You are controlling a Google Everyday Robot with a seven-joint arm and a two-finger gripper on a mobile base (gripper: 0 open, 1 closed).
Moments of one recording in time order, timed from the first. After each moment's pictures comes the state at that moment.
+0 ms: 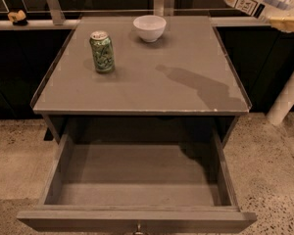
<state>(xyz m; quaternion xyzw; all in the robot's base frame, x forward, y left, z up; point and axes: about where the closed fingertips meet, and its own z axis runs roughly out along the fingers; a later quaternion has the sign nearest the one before) 0.549 -0.269 1.066 -0.55 0.62 -0.02 0.56</state>
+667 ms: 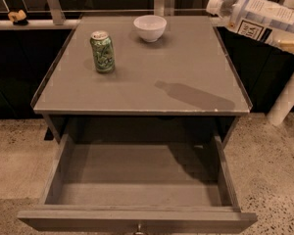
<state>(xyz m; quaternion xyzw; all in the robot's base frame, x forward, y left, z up) 0.481 -0.262 1.052 -0.58 0.62 0.01 0.52</state>
